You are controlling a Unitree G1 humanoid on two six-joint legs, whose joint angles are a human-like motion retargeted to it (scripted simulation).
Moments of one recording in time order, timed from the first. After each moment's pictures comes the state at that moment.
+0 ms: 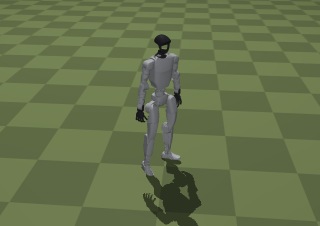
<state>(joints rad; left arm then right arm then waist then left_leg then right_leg) 0.12 0.20 0.44 1.43 0.12 0.13 -0.17 -0.02 -0.24 0.03 1.45 -0.52 -0.01 0.23 -0.16 -0.03 -0.05 -0.08 0.01 0.34 -0.02 -0.15 -0.02 -0.08 -0.19 -0.30 0.06 0.15 0.16</state>
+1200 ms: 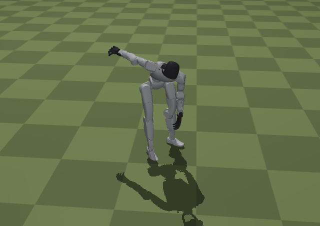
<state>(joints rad) -0.71 0.44 0.38 1.35 -0.09 0.01 -0.12 0.21 -0.65 -0.69 1.60 -0.20 -0.08 -0.01 -0.45 -0.23 0.52 -0.53 0.15 0.57 0.00 -0.05 -0.09 -0.77 0.00 0.08 0.03 0.38 0.09</state>
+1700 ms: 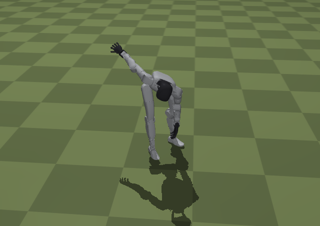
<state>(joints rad) -0.83 0.48 0.36 1.27 -0.17 -0.03 -0.08 0.20 -0.68 -0.64 1.64 -0.07 -0.13 -0.20 -0.48 -0.15 0.52 -0.81 0.13 0.57 0.00 -0.06 -0.10 -1.11 0.05 0.18 0.04 0.42 0.07</state>
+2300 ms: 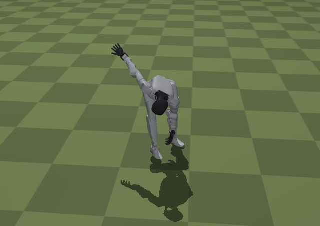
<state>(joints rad) -0.92 0.56 0.33 1.26 -0.25 -0.07 -0.10 0.13 -0.69 -0.61 1.61 -0.06 -0.18 -0.26 -0.55 -0.13 0.52 -1.02 0.14 0.59 -0.03 -0.09 -0.09 -1.35 0.12 0.26 0.05 0.42 0.04</state>
